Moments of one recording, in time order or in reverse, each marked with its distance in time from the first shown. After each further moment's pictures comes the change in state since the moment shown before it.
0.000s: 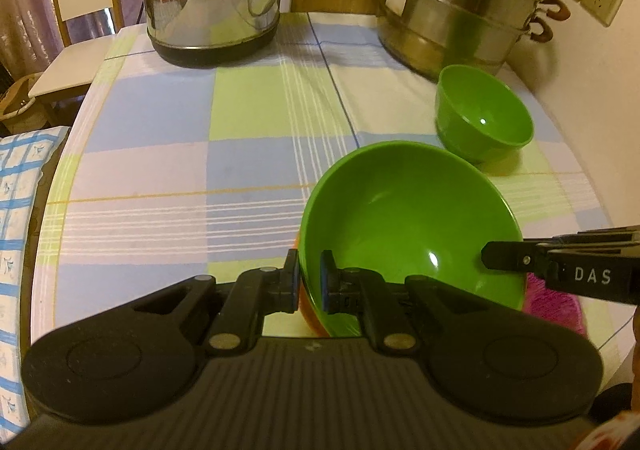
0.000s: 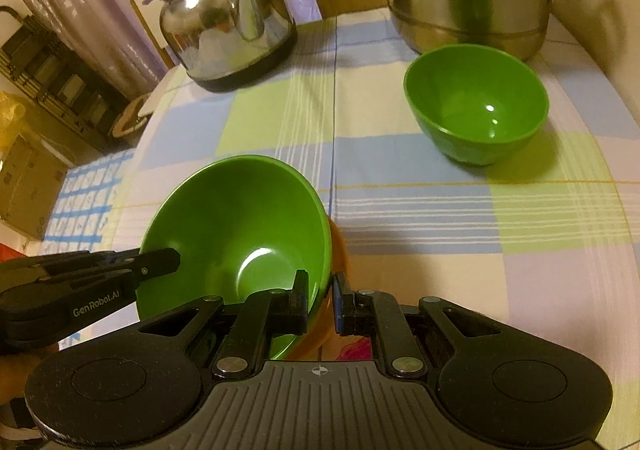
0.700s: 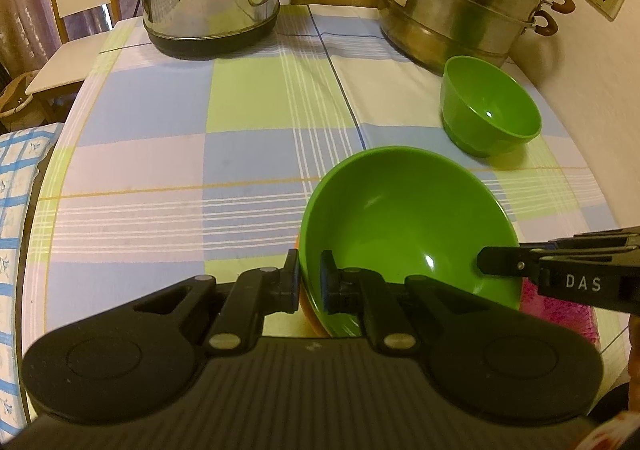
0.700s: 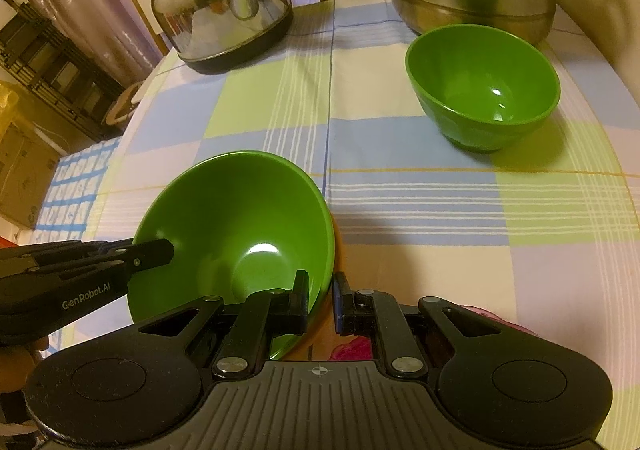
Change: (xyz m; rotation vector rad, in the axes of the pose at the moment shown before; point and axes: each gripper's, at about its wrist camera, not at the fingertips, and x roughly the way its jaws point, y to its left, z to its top) left arm 0.013 0.001 -0.001 0.006 0.007 -0.003; right arm 0.018 -0.002 -0.005 -0.007 0.025 -0.017
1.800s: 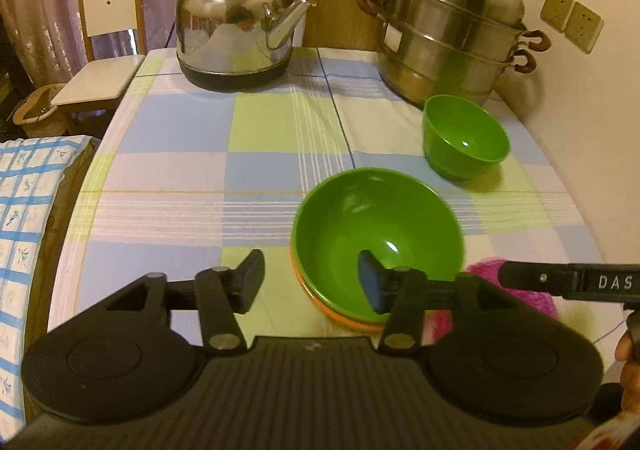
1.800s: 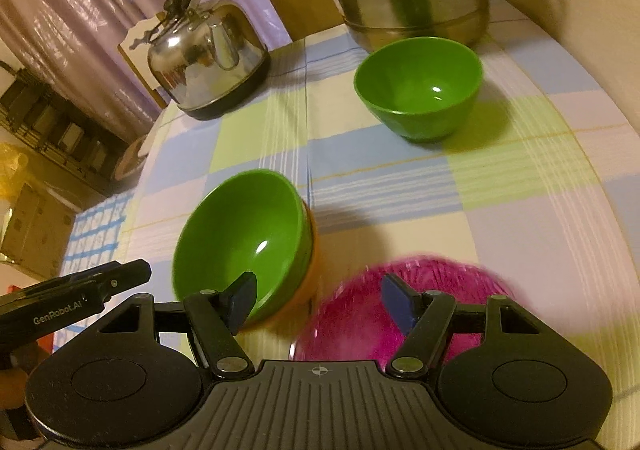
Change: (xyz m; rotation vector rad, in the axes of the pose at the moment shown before) left arm -0.081 -0.016 -0.035 -0.049 -0.124 0.029; right arm -0.072 -0.026 -0.041 0.148 -0.118 0.045
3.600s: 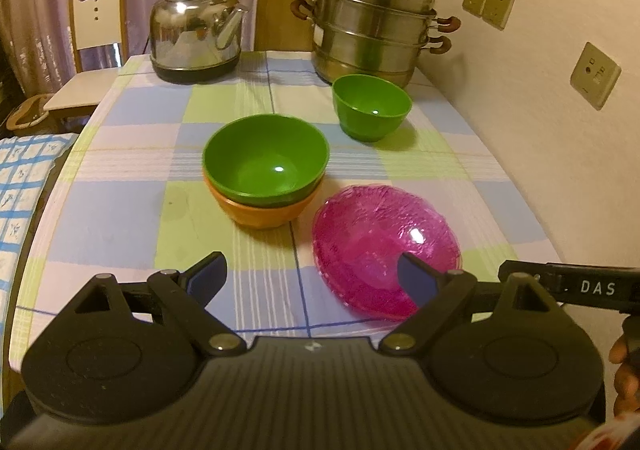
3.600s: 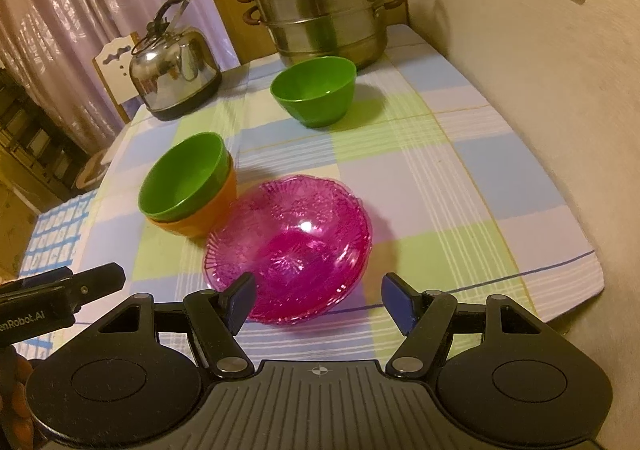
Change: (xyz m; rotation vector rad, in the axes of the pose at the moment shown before) left arm -0.096 -0.095 -0.101 0.024 -0.063 -0.056; right arm -0.136 -0.044 -0.115 -0.027 -0.120 -0.165
